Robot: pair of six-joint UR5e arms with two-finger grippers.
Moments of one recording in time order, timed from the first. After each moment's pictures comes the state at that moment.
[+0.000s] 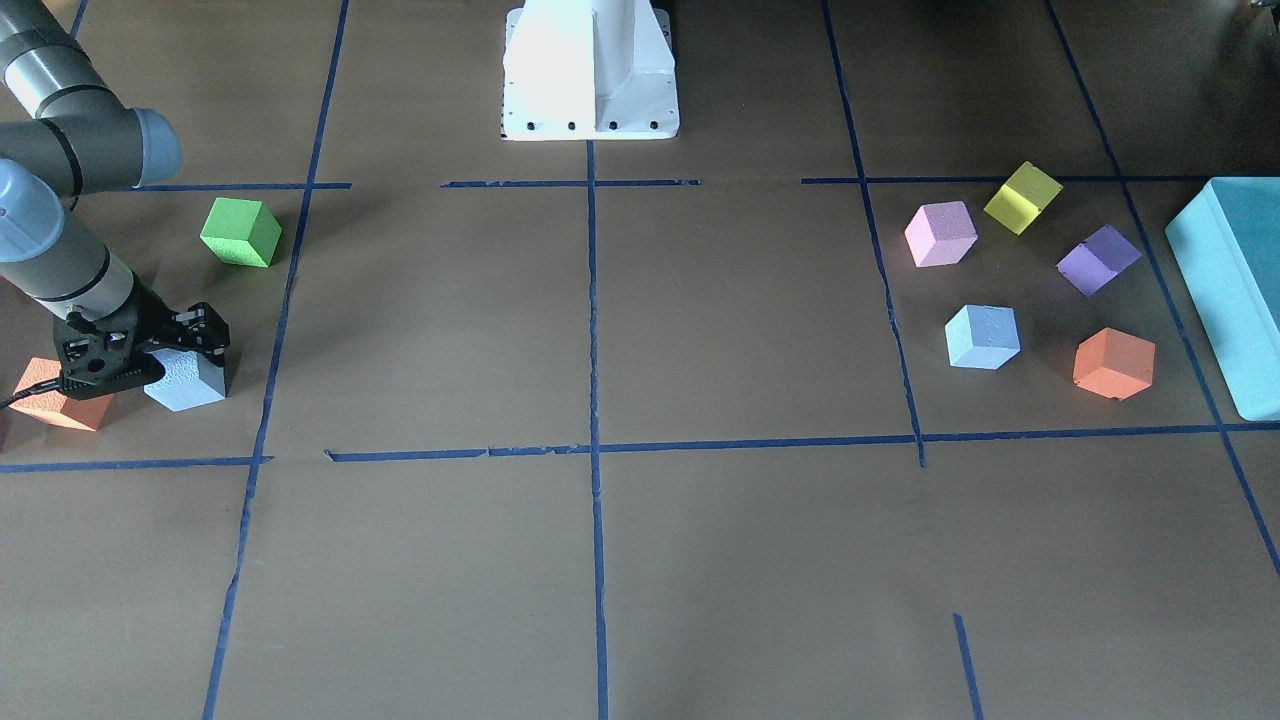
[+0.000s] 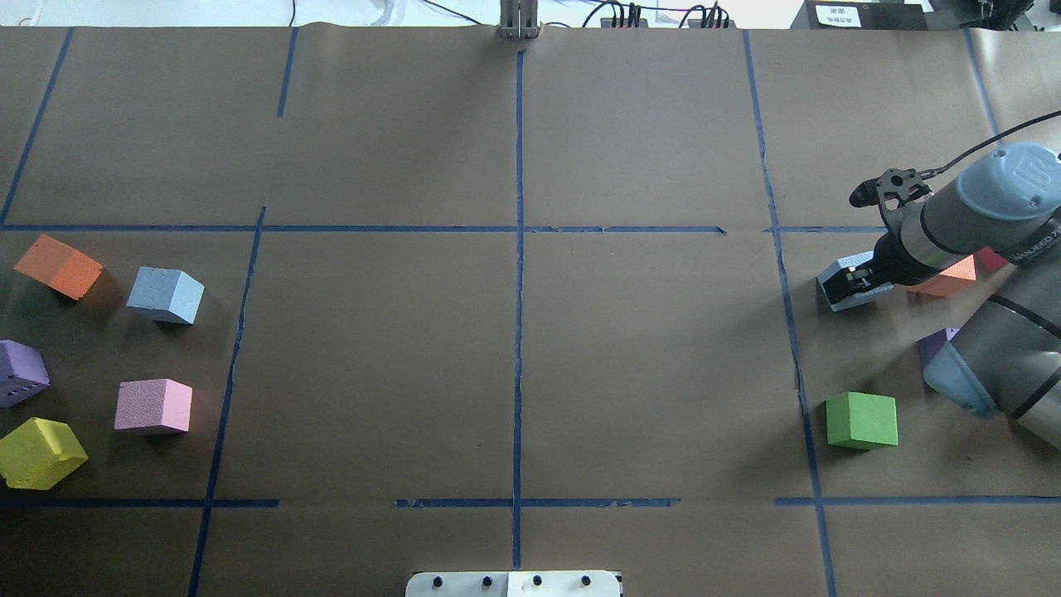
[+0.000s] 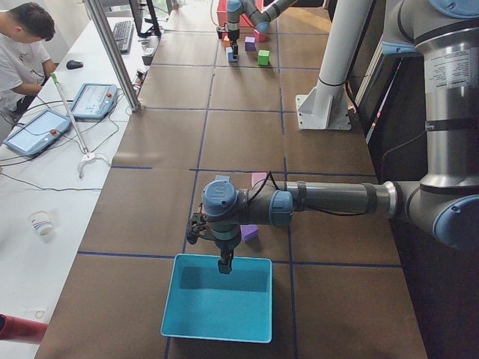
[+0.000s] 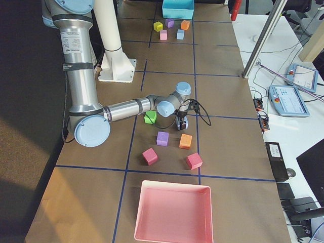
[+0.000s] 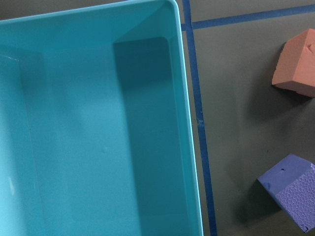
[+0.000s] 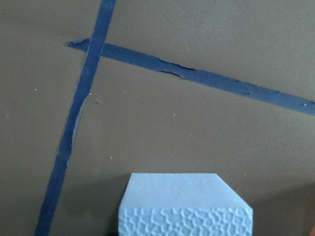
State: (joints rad) left arm -1.53 -1.42 -1.72 -1.55 -2.31 0.12; right arm 0.87 -1.46 1.63 -1.19 2.09 0.60
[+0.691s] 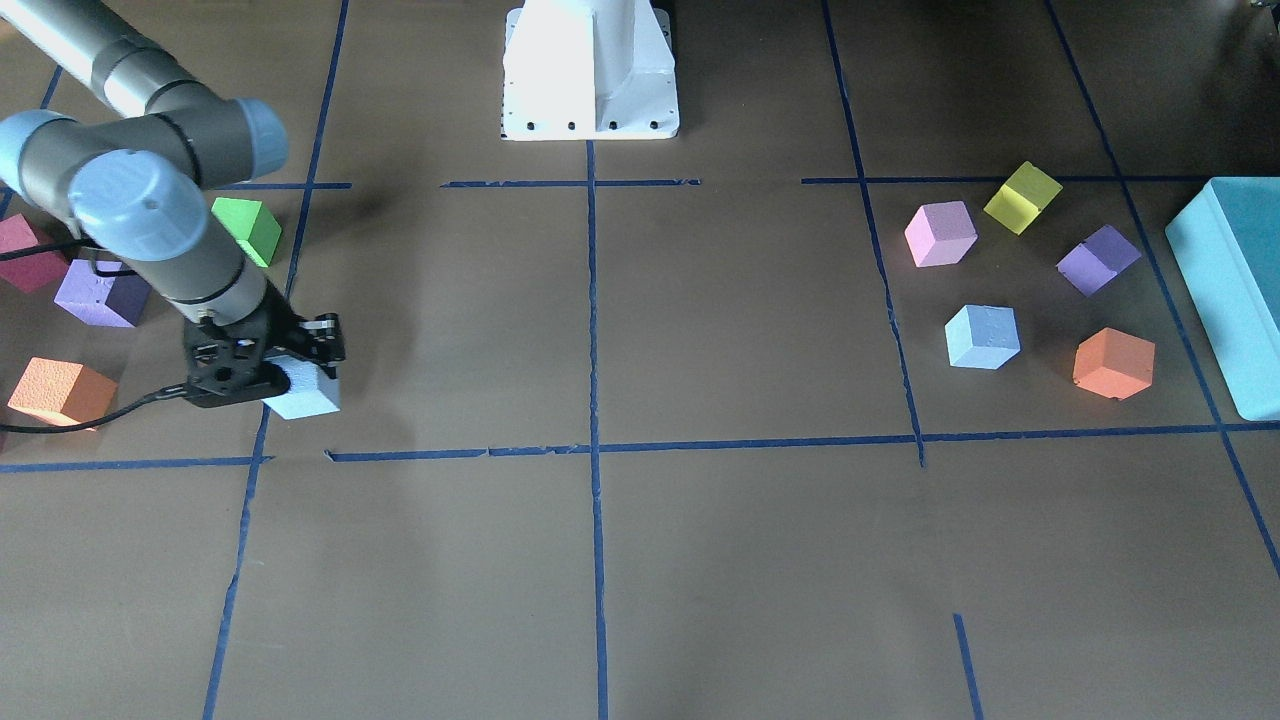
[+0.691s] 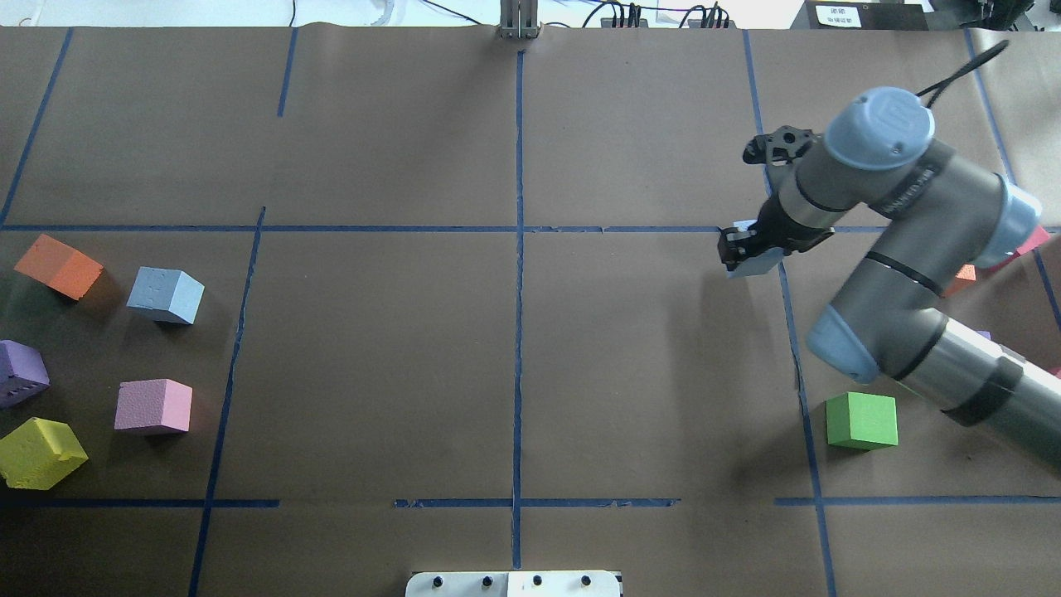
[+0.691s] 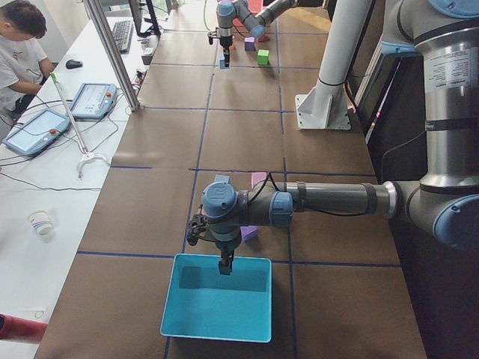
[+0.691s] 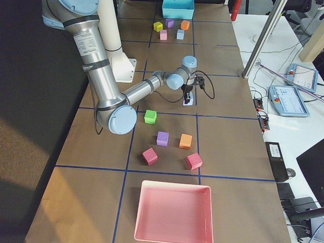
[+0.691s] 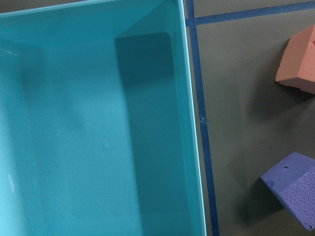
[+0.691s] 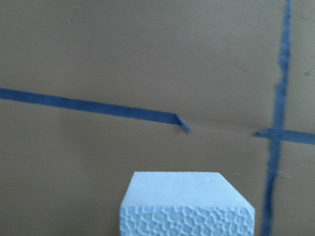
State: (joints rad) left arm -1.53 -1.41 -1.72 -1.55 -2.31 0.12; right arm 0.77 -1.12 1.65 -1.45 2.05 0.88
